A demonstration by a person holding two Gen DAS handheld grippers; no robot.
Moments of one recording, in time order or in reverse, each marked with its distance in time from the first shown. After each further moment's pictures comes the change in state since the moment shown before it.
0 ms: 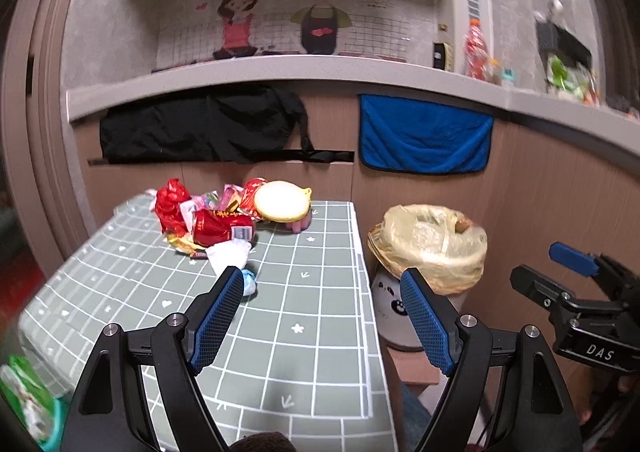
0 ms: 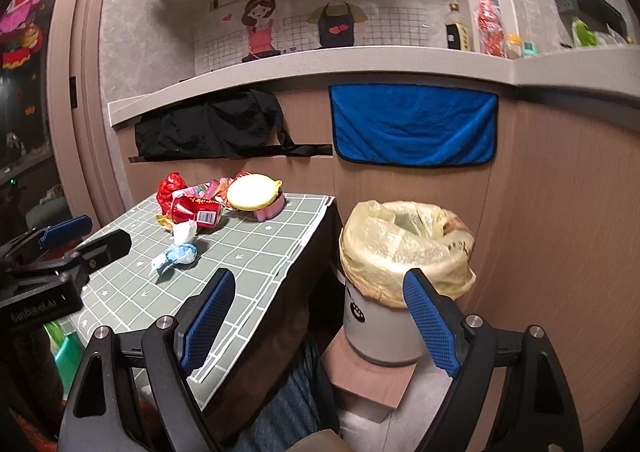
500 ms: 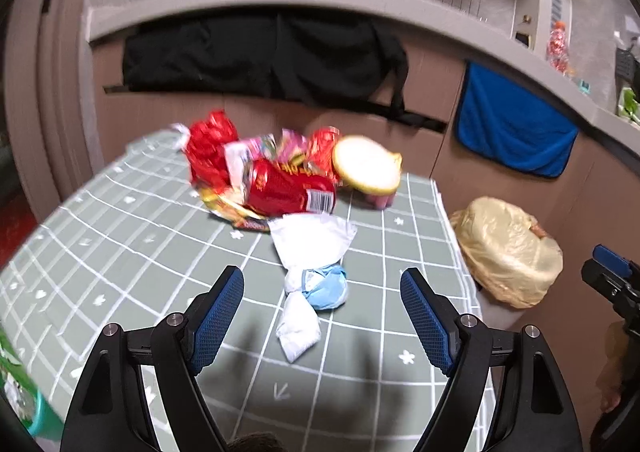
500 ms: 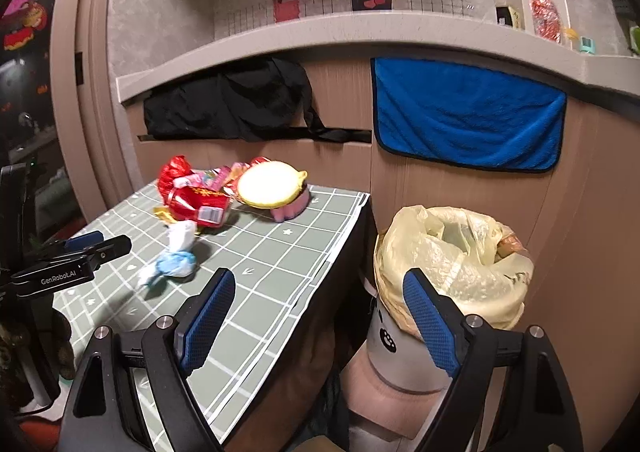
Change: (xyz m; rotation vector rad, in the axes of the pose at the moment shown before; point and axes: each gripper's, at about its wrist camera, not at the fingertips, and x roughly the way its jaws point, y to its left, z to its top) left arm 0.129 0.118 -0.014 -0.164 0.175 0.043; right arm 0.111 0.018 0.029 -0.043 0.093 0.081
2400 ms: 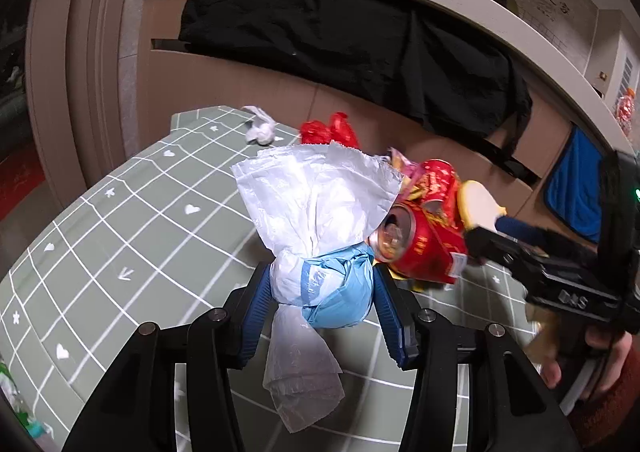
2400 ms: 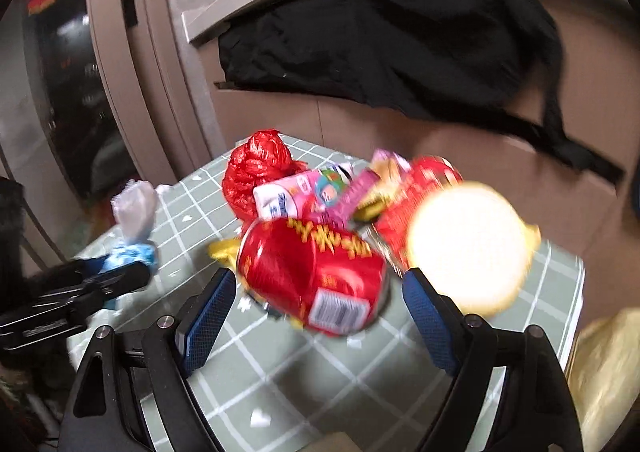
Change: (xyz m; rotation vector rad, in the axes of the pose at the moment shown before) left arm 0.047 0.148 0.050 -0.193 0.028 0.072; right arm 0.228 0.162 0.087 -0.169 0.186 0.356
